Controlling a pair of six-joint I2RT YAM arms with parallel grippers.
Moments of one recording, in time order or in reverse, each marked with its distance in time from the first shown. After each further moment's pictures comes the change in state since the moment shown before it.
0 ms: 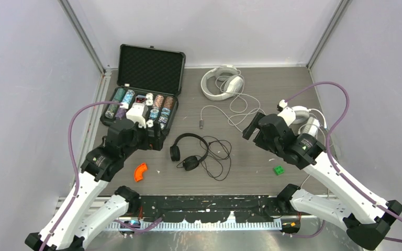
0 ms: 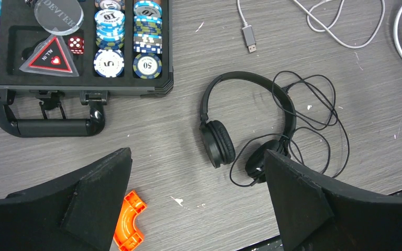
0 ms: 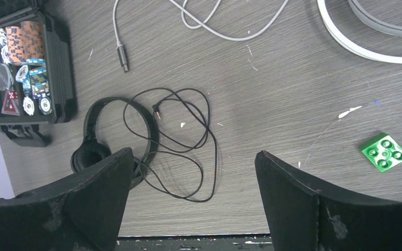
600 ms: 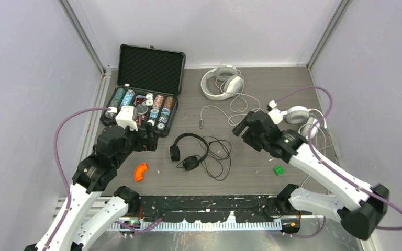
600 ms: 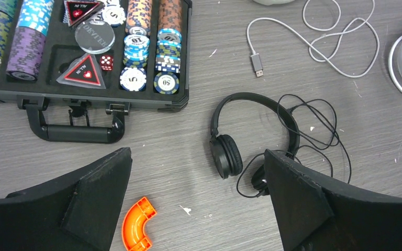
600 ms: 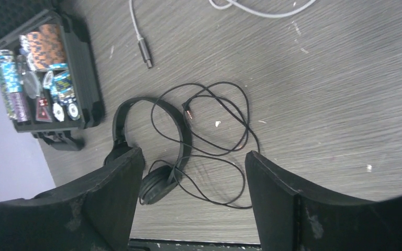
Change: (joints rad) left arm 0.000 -0.089 -0.002 0.000 -0.071 0.002; right arm 0.000 0.070 -0.074 0.161 -0.073 0.125
